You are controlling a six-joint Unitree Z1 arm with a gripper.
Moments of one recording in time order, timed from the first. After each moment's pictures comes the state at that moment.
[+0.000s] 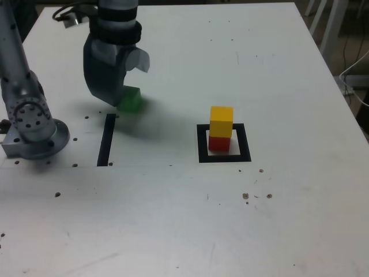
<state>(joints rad) 0.48 1.63 -0.94 1.12 0.02 -0.57</state>
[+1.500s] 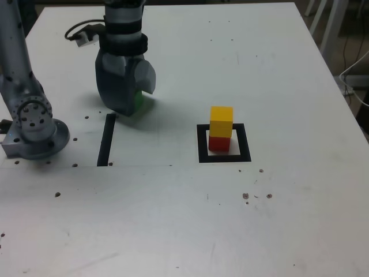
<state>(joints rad) 0.56 1.69 -0.85 0.91 -0.06 -0.45</state>
